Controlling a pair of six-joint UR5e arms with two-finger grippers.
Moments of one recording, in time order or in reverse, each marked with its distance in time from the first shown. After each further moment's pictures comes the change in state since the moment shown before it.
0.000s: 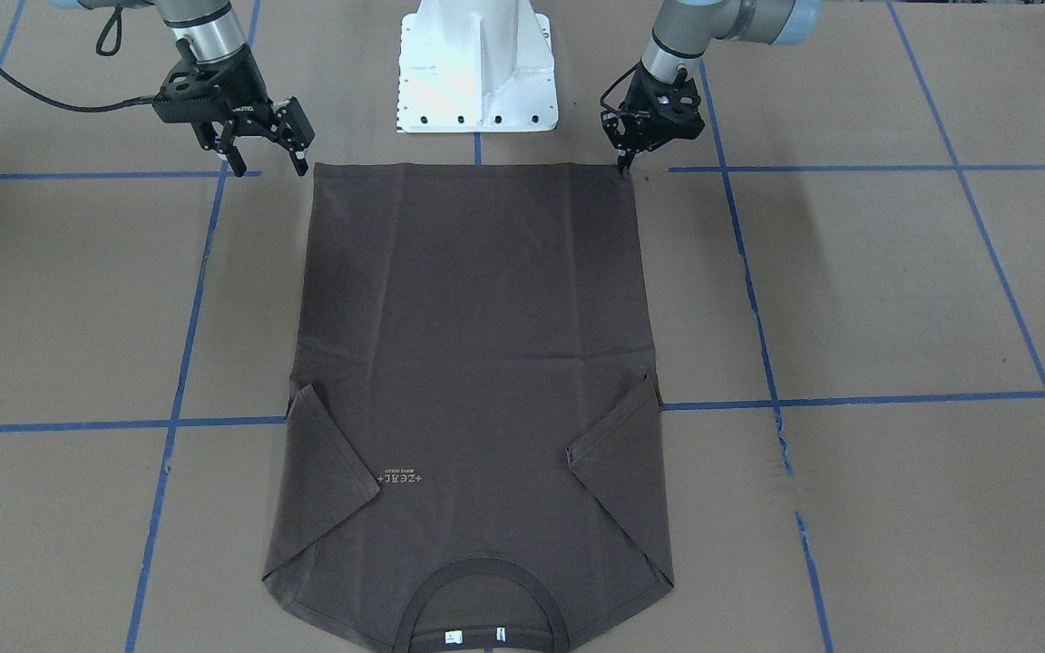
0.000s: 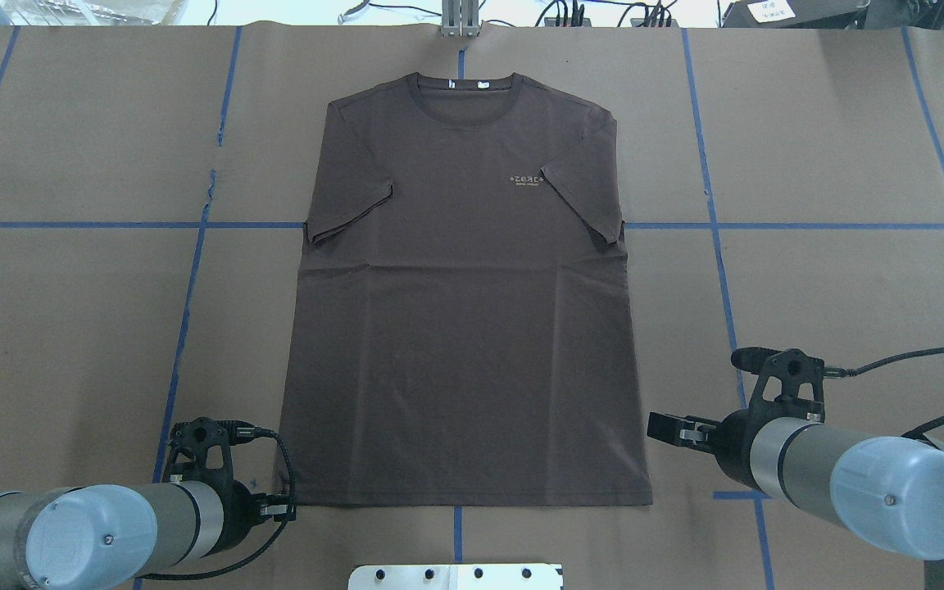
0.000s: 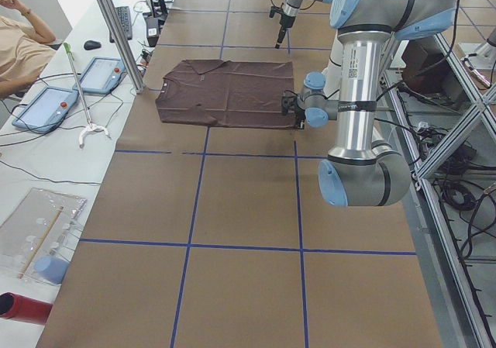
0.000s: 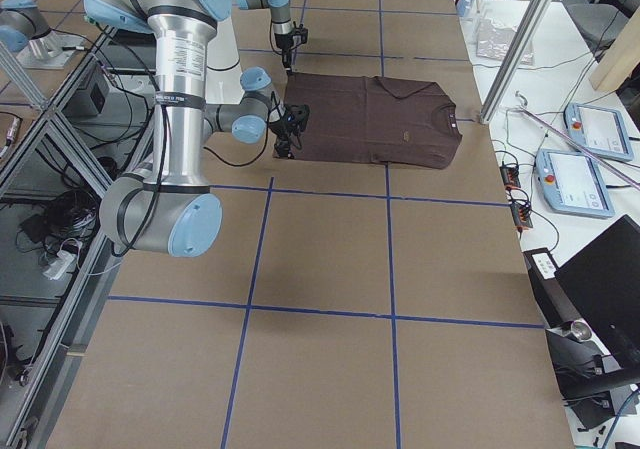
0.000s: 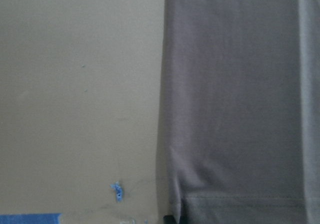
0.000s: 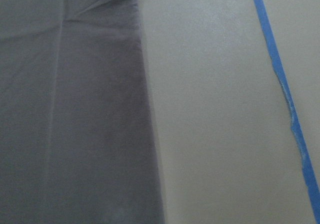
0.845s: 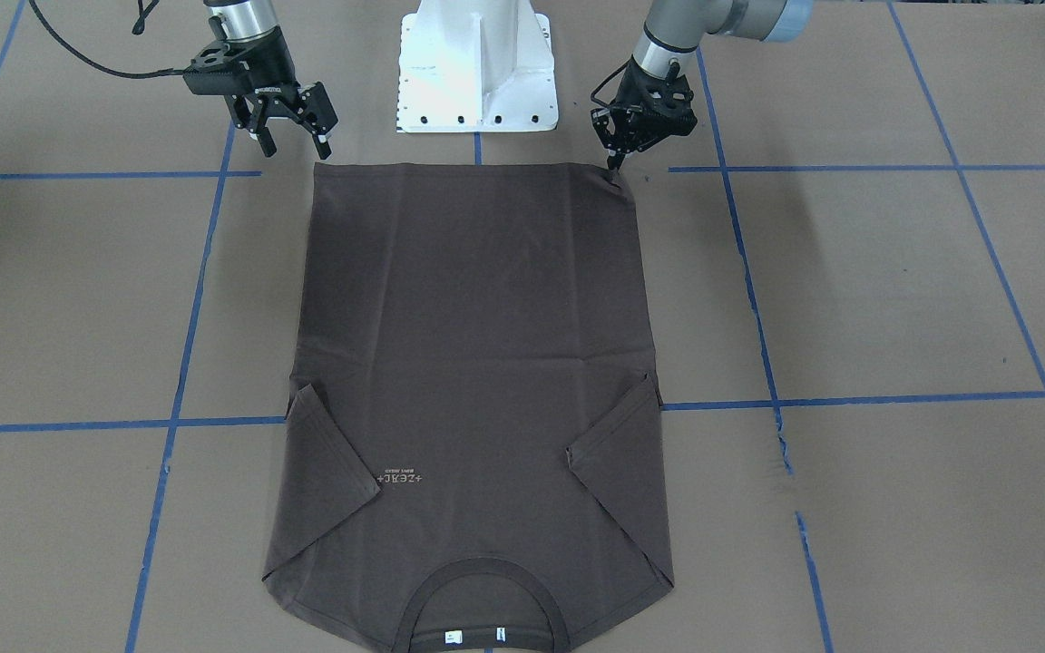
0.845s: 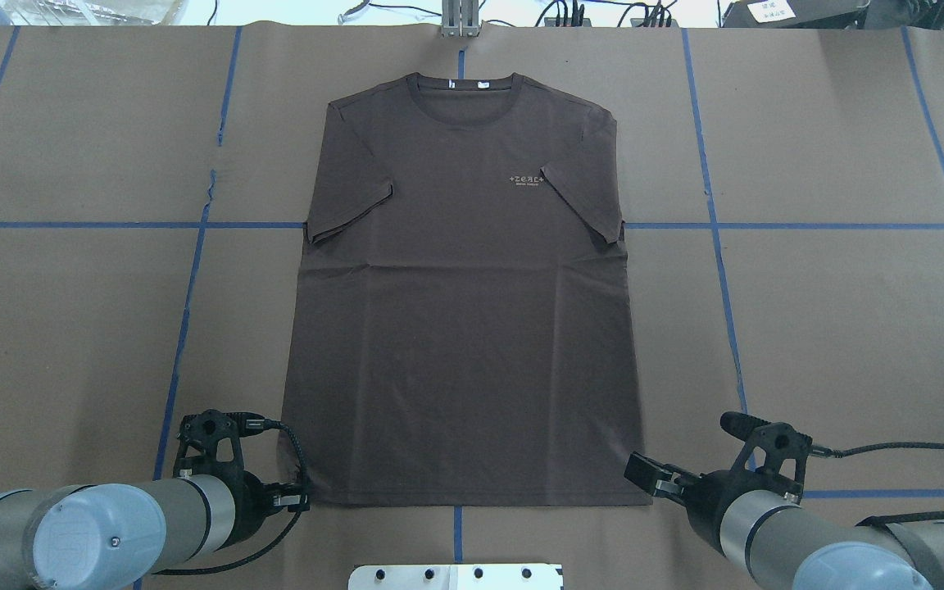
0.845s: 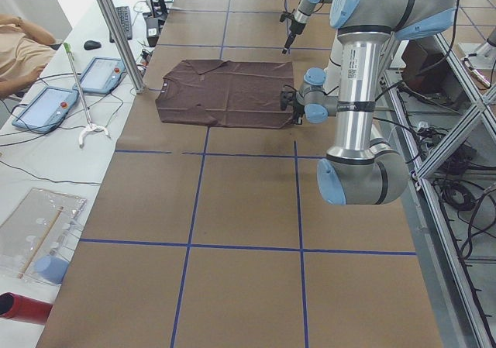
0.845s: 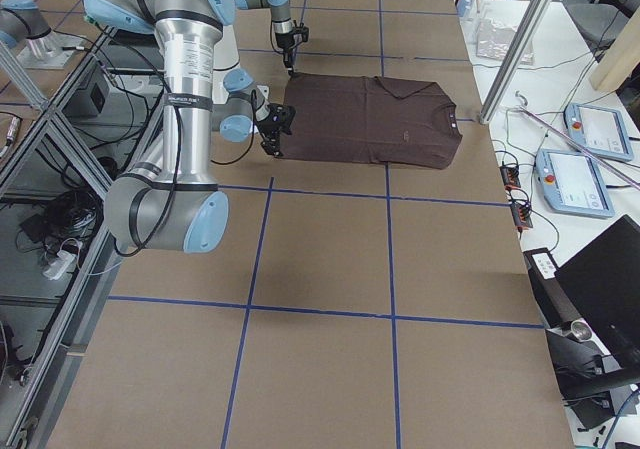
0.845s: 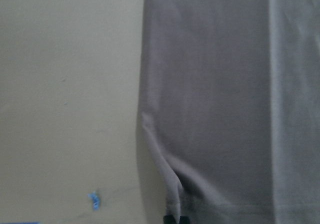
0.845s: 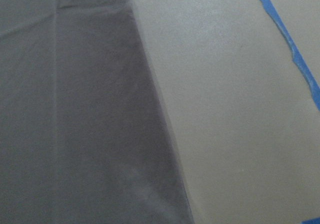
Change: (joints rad) left arm -0.003 -0.031 -0.009 0.007 0.048 0.000; right arm -0.212 0.012 -0.003 -0.044 -0.244 0.294
